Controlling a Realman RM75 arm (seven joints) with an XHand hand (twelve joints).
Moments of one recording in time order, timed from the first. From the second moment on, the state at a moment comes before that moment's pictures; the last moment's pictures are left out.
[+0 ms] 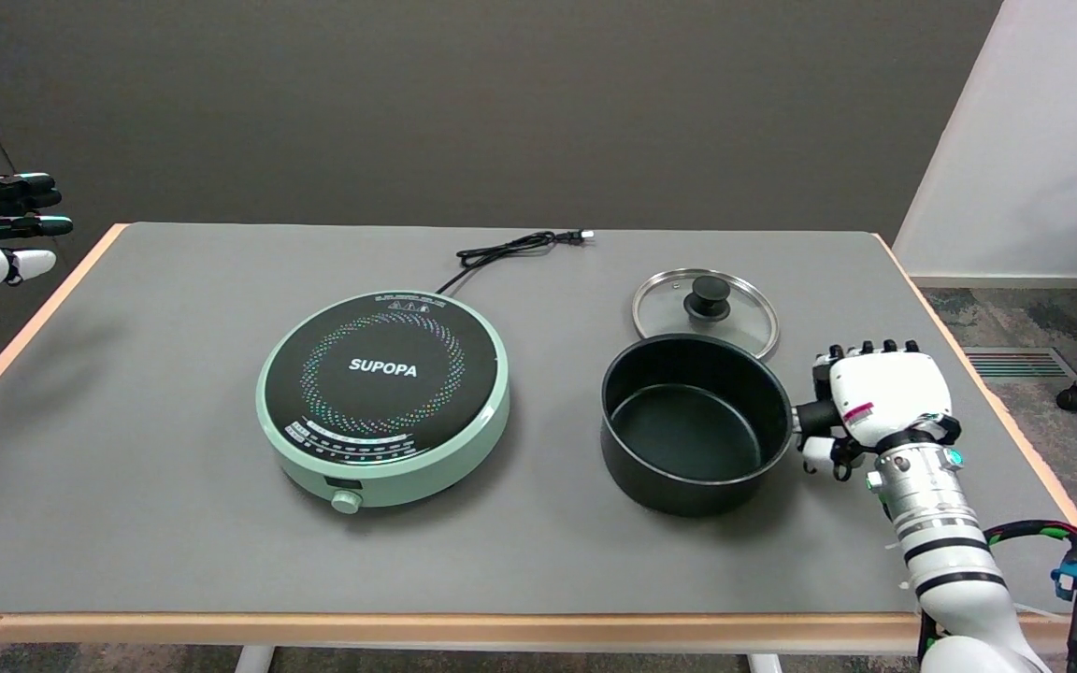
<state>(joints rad) -0.46 -1.22 -1.53 1.59 1.02 0.65 -0.88</state>
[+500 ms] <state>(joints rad) -0.46 -1.22 -1.50 1.62 1.02 0.62 -0.88</state>
